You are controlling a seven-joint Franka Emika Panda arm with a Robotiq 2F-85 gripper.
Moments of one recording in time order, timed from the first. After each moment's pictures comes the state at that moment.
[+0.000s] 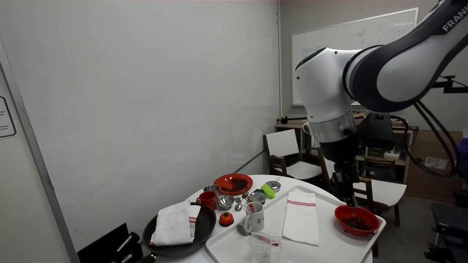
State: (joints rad) arm 0.05 0.02 0.19 -2.34 -0.16 2.05 0.35
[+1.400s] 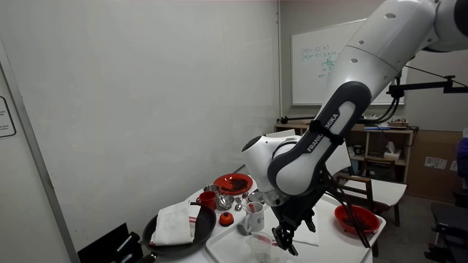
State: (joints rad) arm 0.21 0.74 -0.02 -1.79 -0.11 2.12 0.65
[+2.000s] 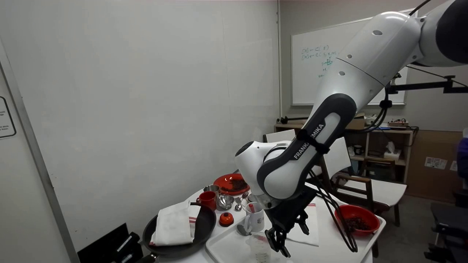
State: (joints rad) arm 0.21 0.82 -0.03 -1.67 -0.09 2.08 0.66
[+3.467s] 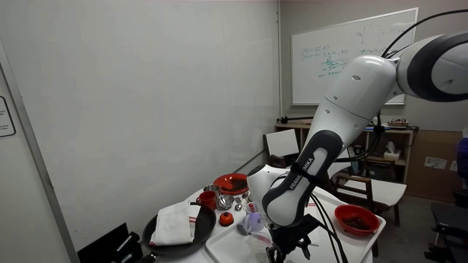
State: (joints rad) arm 0.19 1.01 -0.06 -1.62 0.05 2.28 0.71
